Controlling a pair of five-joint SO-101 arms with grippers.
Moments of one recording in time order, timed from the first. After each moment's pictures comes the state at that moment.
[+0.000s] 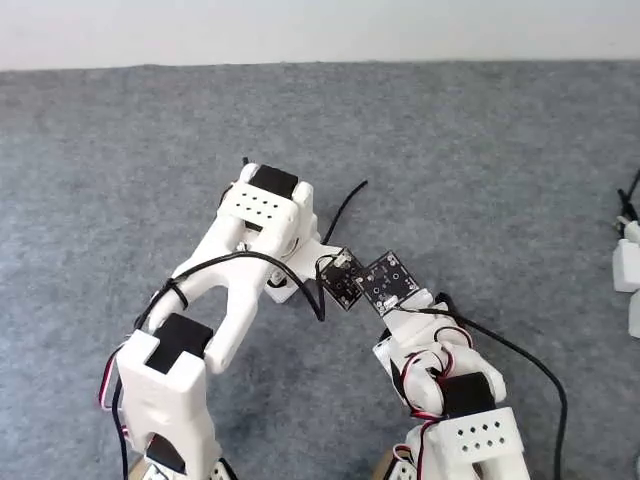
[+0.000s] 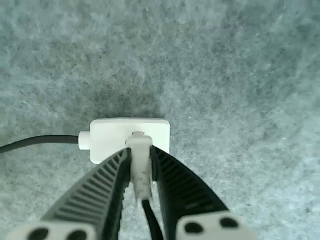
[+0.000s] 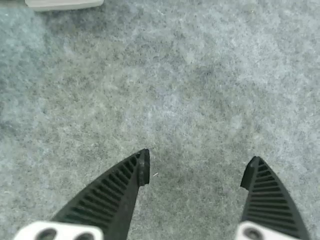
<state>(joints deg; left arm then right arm) 20.2 25.4 -3.6 89.5 -99.5 -15.2 -76.8 80.8 60.4 23.6</state>
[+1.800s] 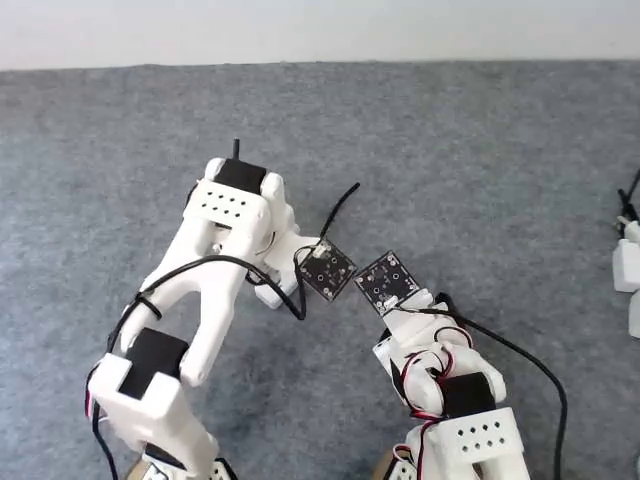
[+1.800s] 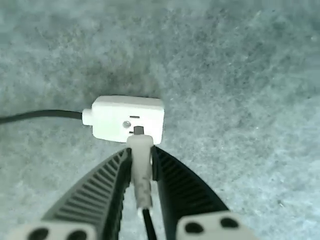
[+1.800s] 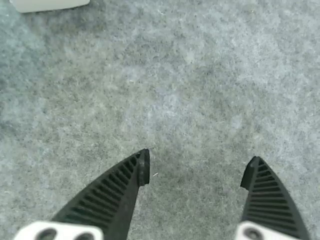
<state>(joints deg) 15.2 12.7 0.2 93.9 -99.7 -15.2 -76.8 80.8 60.4 23.6</state>
